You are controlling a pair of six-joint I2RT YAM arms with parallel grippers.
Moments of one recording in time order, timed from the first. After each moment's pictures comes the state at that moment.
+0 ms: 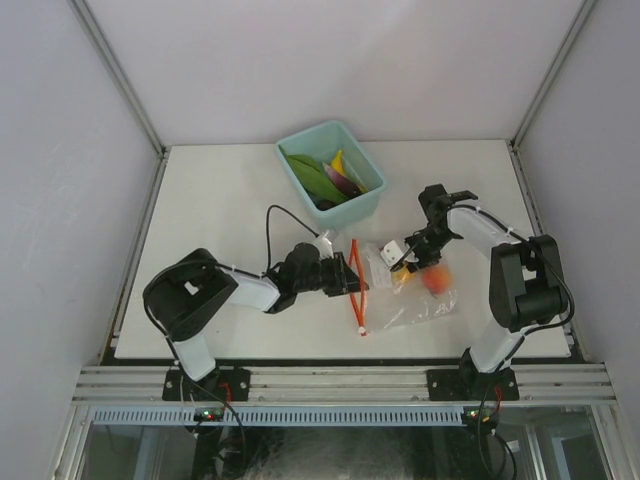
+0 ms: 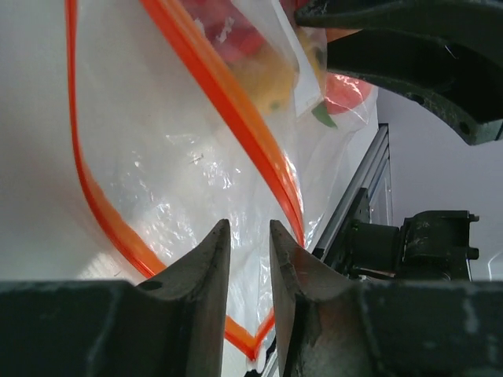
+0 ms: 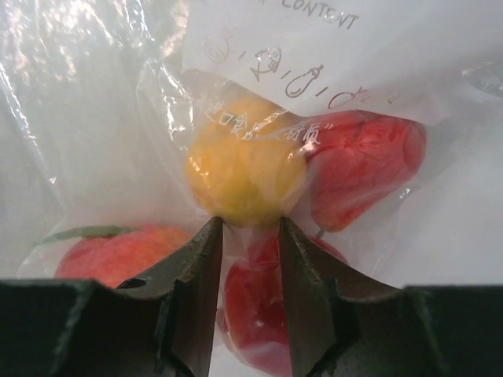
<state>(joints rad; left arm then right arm) -0.82 1.75 0.64 0.69 0.35 -1.00 0.23 1.70 1.16 -1.05 -0.47 -1.86</state>
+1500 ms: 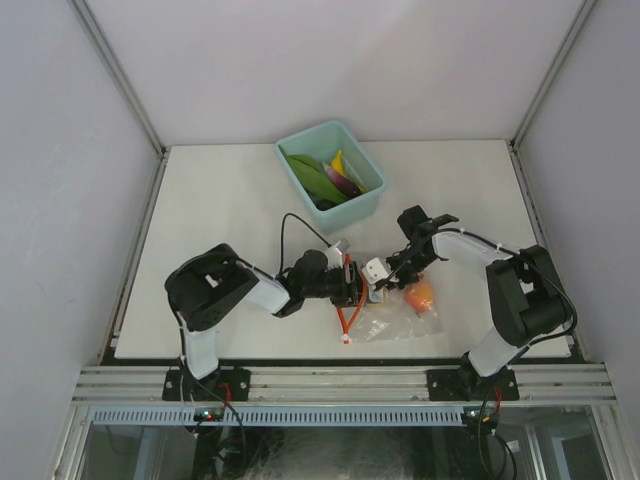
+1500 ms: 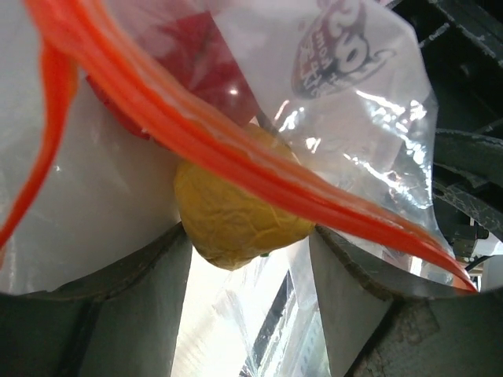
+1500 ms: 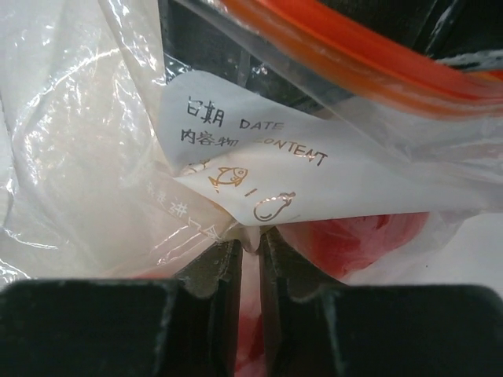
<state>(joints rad) -0.86 1.89 0.66 0.79 0.45 -1.04 0.40 1.62 0.97 -0.87 -0.68 -1.66</state>
